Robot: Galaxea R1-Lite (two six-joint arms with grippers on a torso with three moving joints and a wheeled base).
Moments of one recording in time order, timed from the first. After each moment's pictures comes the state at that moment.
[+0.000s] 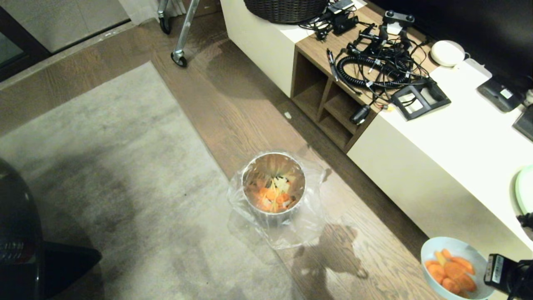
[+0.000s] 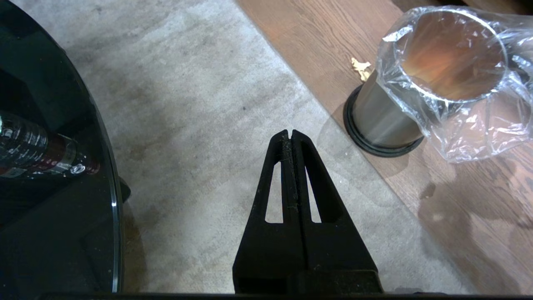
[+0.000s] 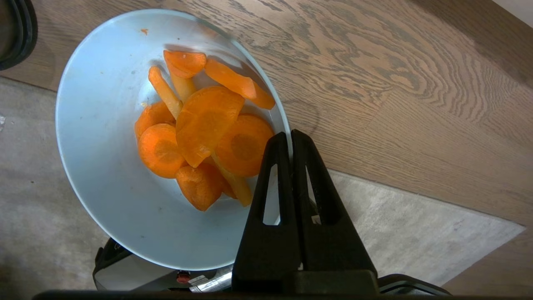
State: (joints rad) left arm 0.00 0.00 0.00 -0.01 0.01 -0.02; right arm -0.02 1.31 -0.38 0.01 -0.14 0.49
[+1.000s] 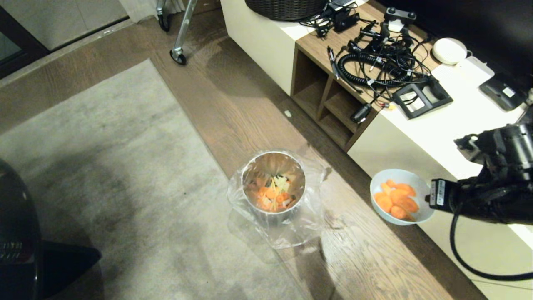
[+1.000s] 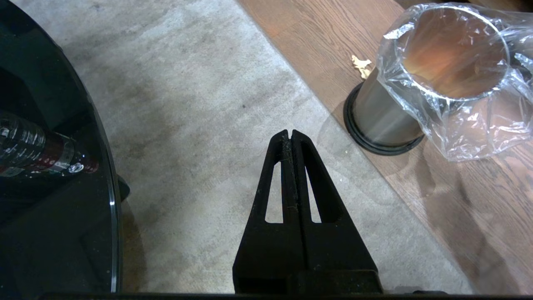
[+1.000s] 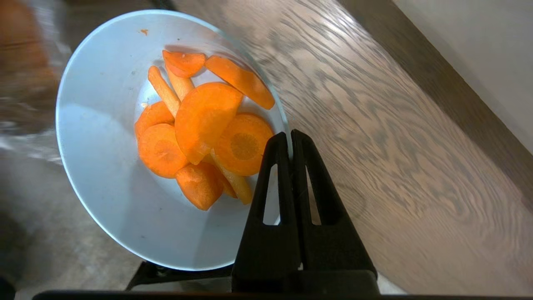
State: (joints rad) left arm 0.00 0.00 0.00 -0.01 0.01 -0.02; right arm 0.25 1.49 -0.85 0.07 -0.15 0.39
